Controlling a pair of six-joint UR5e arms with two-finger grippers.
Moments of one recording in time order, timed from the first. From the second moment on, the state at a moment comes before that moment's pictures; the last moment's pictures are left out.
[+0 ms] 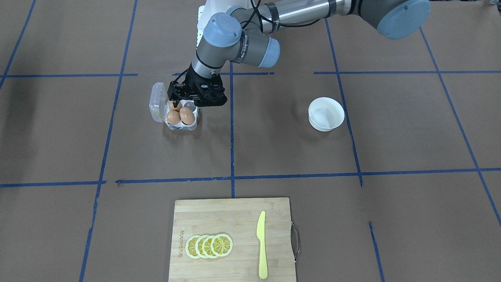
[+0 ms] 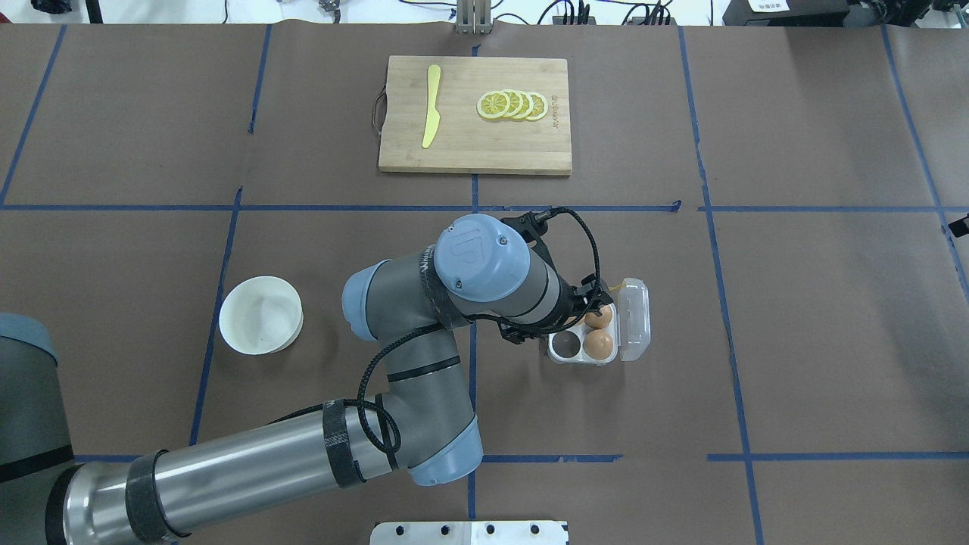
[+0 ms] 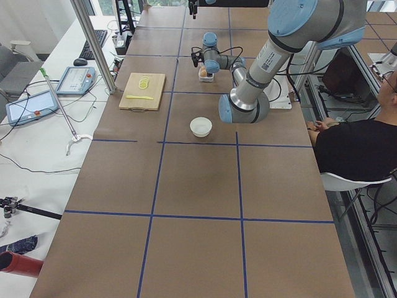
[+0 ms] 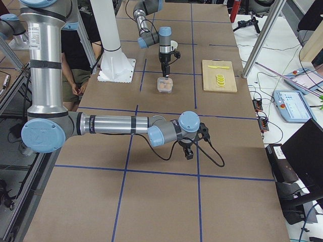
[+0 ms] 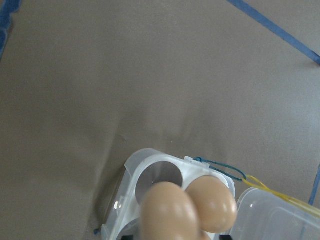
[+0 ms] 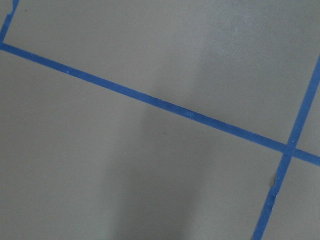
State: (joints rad) left arm -0.39 -2.52 -1.32 -2.09 -1.87 -1.73; right arm 1.37 -1.60 1.57 -1.24 2.44 0.01
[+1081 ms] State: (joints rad) left arm -0.65 -2.21 -1.68 -1.91 -1.95 -1.32; right arm 1.00 -1.51 1.78 -1.09 2.29 0.84
